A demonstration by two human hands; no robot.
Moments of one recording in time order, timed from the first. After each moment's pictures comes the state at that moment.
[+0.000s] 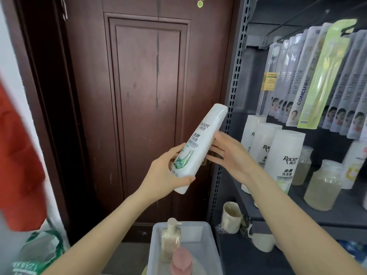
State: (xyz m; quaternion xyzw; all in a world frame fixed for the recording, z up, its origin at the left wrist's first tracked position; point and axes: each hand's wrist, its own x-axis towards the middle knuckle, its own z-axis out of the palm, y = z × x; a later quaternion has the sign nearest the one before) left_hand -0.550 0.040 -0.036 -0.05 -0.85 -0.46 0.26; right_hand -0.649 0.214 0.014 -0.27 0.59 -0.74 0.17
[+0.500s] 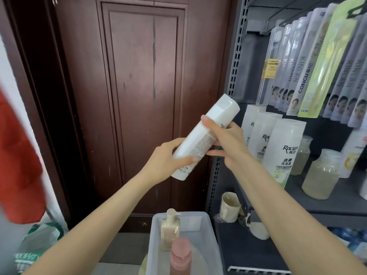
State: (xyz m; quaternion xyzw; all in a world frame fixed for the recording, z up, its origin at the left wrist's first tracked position) left_hand -0.557 0.044 -0.017 -0.05 -0.87 -0.45 0.21; right_hand -0.634 0.195 0.023 -0.16 0.65 -0.74 0.03
